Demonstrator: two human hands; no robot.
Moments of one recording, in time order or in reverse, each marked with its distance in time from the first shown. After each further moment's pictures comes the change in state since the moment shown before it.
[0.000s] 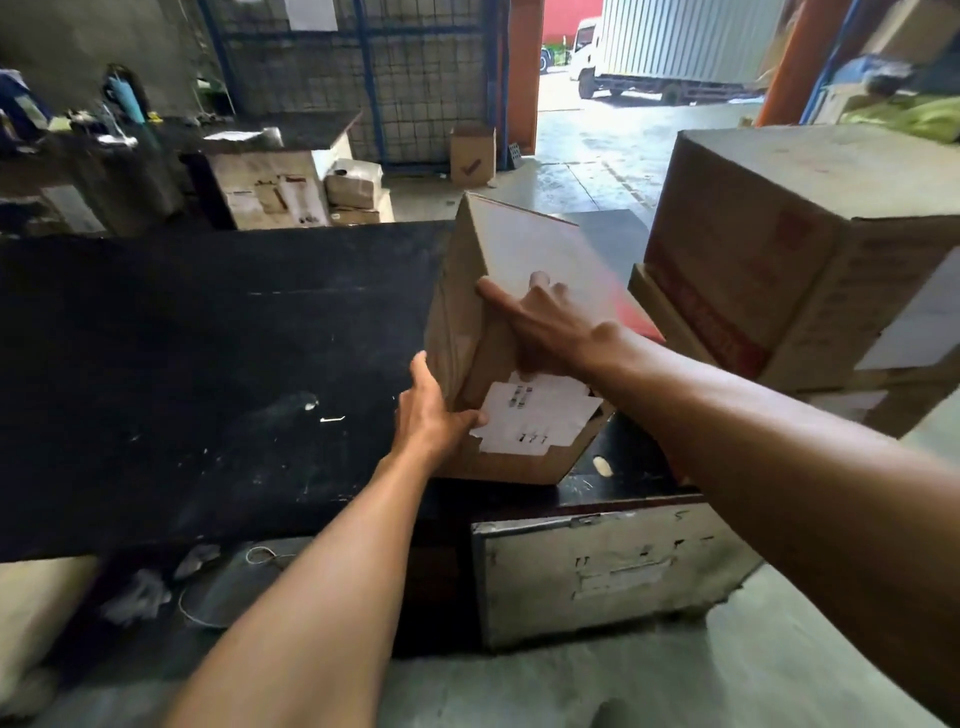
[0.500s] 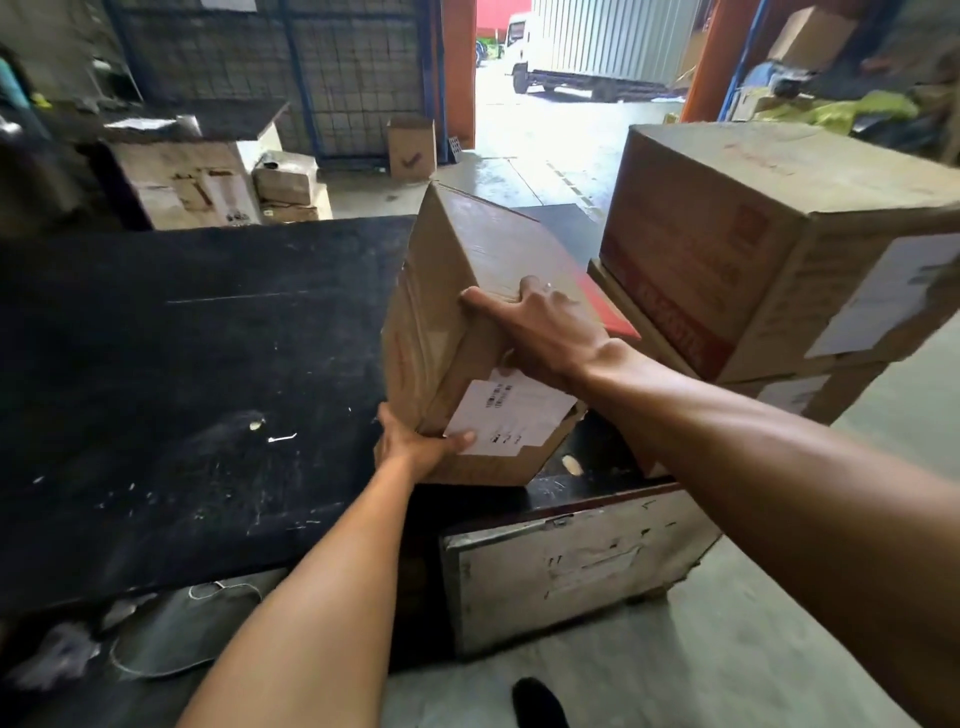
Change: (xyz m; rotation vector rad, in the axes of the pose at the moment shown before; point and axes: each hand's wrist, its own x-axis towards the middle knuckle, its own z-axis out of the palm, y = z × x) left_hand 0.024 -0.027 0.030 -0.145 -0.221 -0.313; right_hand -0.016 0.011 0.007 0.068 0.119 0.033
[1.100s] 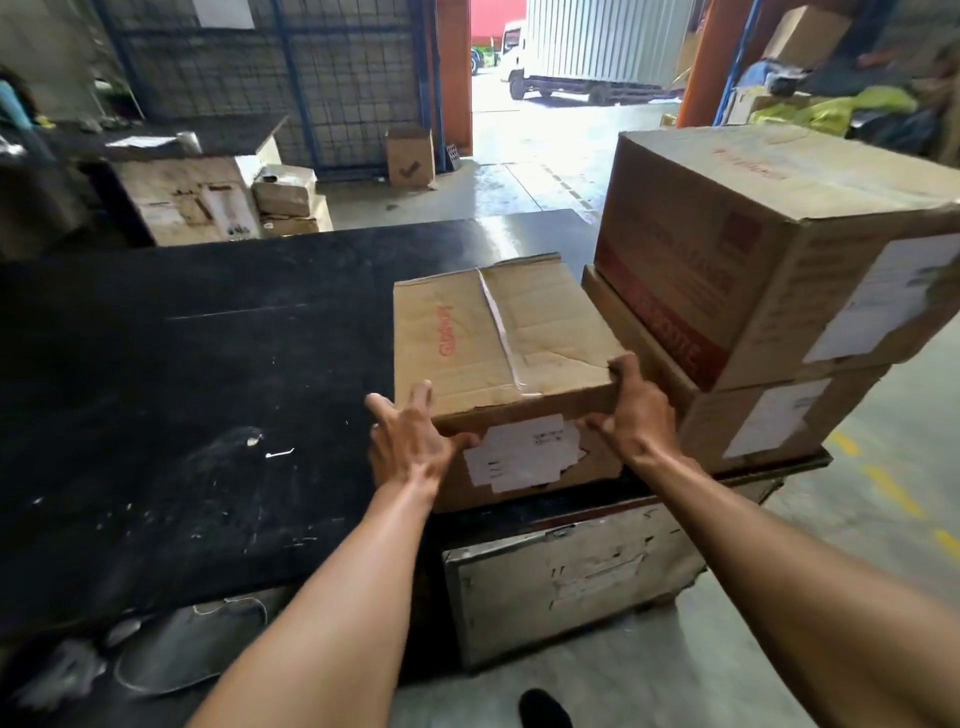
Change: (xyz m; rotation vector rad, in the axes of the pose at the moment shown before) left_hand -0.043 0.037 0.005 0.499 0.322 0.405; right_hand -0.079 0.069 0.097 0.666 0.180 0.704
